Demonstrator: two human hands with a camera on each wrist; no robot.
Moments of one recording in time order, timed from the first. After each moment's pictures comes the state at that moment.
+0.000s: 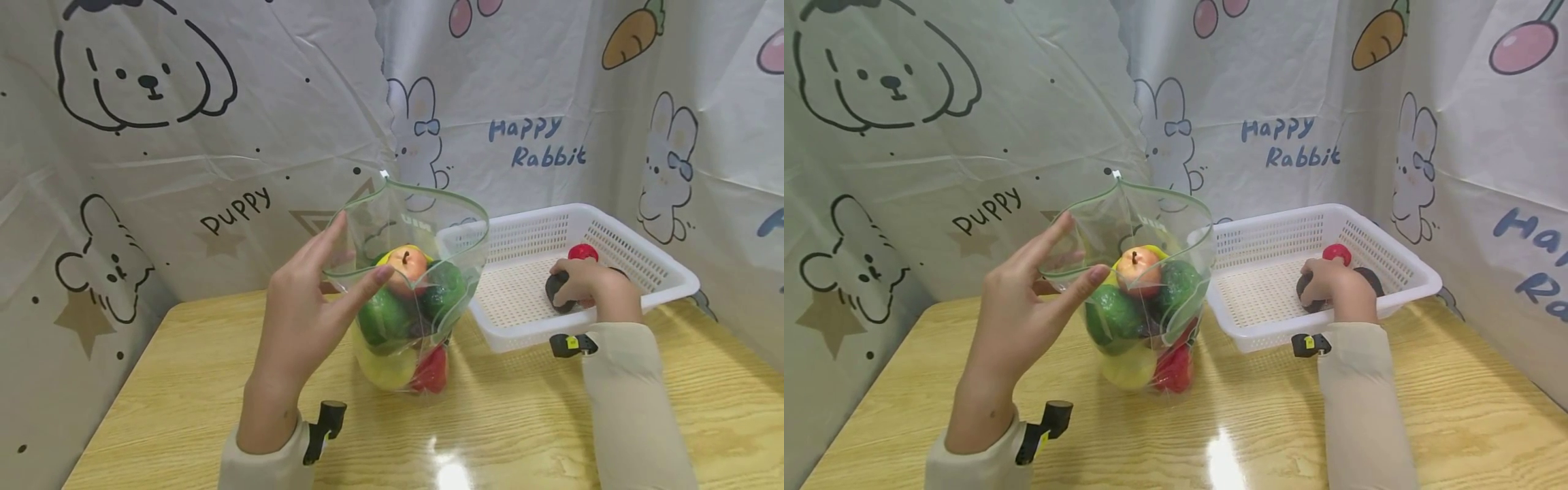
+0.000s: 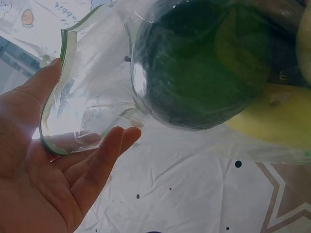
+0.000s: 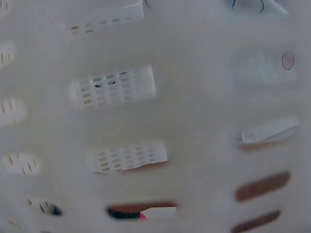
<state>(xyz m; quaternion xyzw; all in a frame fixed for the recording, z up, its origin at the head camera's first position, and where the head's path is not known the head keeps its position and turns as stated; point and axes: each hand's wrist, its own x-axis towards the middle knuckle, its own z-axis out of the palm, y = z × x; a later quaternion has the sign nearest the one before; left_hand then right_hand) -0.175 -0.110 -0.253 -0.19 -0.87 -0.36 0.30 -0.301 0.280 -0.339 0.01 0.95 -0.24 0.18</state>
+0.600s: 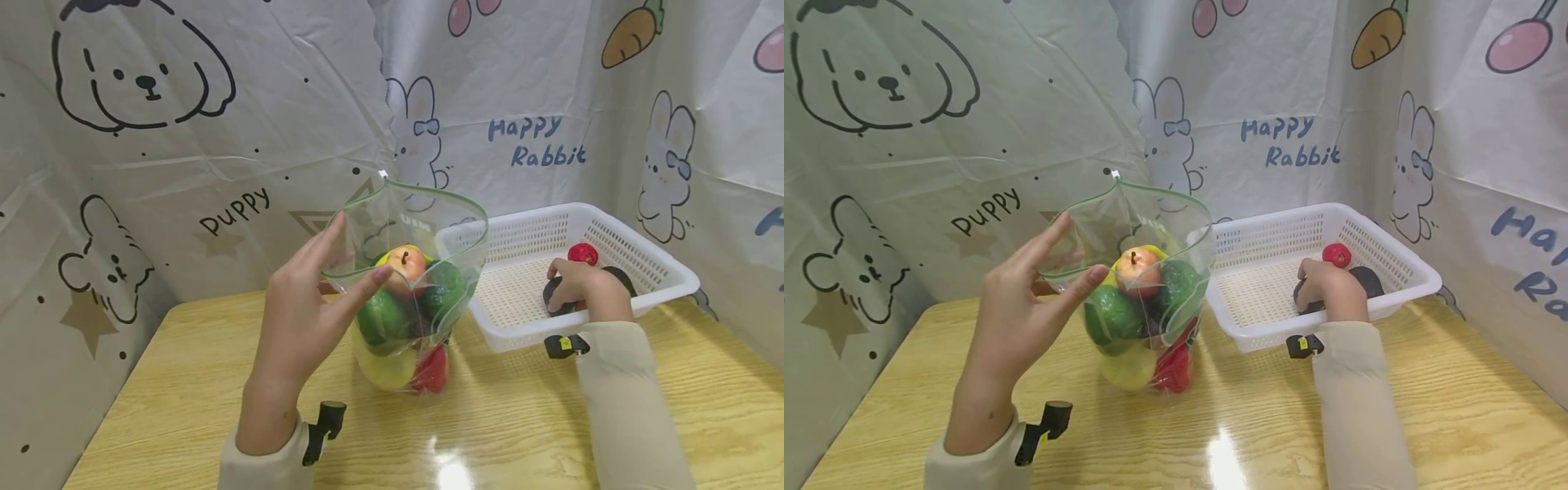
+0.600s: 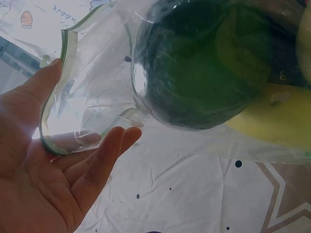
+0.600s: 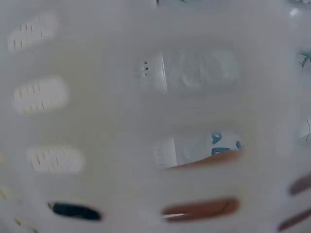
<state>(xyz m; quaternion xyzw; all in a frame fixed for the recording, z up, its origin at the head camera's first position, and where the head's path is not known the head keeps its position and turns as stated) -0.174 -0.111 -0.252 -0.19 -0.87 -0.35 0.29 -0.306 0.272 -0.344 0.02 0.95 -0.25 0.19</state>
